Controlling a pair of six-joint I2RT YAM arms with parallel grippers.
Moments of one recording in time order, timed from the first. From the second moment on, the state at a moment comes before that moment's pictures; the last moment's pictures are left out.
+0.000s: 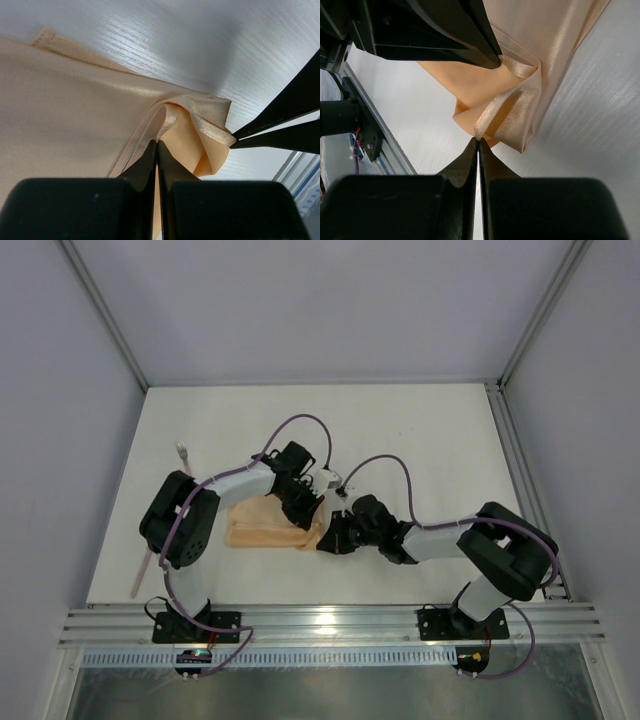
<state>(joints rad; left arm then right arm) -0.61 1.84 1.18 -0.62 0.48 0.32 0.85 1.58 0.51 0.48 -0.28 0.72</state>
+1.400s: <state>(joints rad) -0.59 1.83 1.15 -0.65 0.48 0.47 0.79 1.63 0.73 0.18 -0.25 0.68</state>
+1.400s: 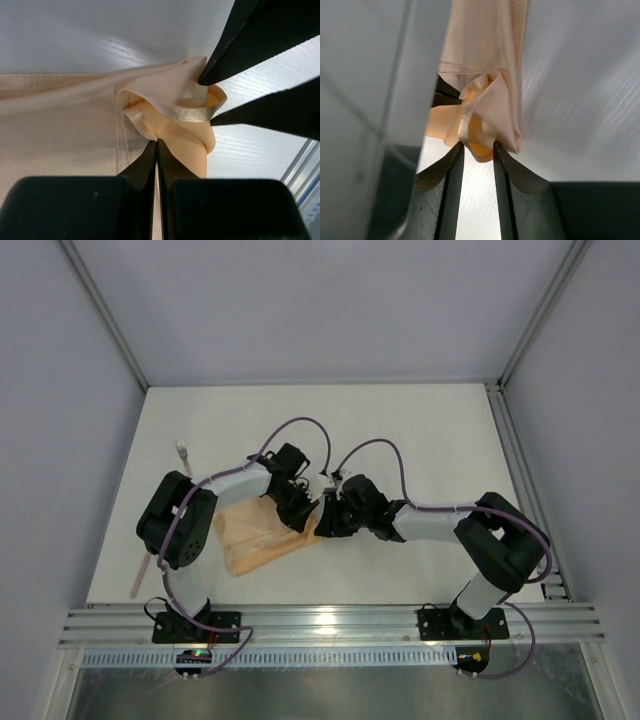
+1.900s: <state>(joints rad) -0.59 1.83 1.15 -0.64 0.49 0.47 0.71 1.44 0.66 0.16 -0.30 0.62</state>
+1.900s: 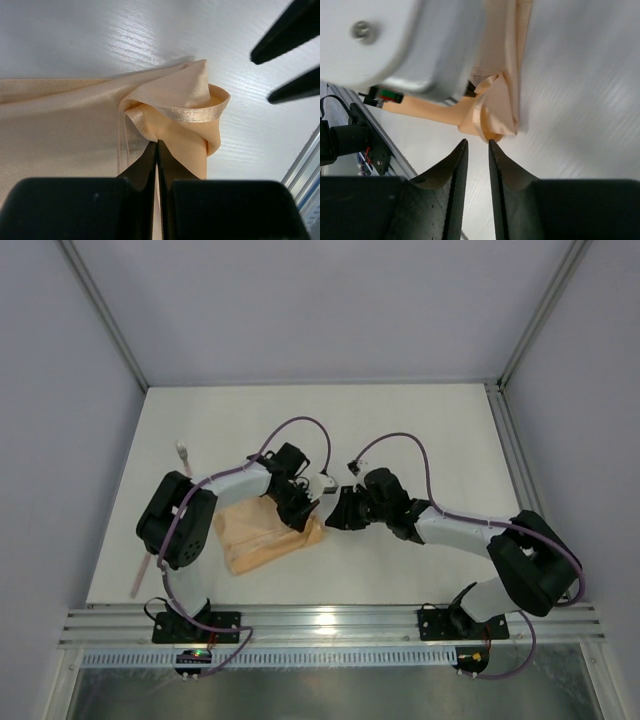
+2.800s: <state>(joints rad) -0.59 1.83 1.16 -0.64 0.46 0.47 0.68 1.73 0.70 0.40 -0.45 0.68</state>
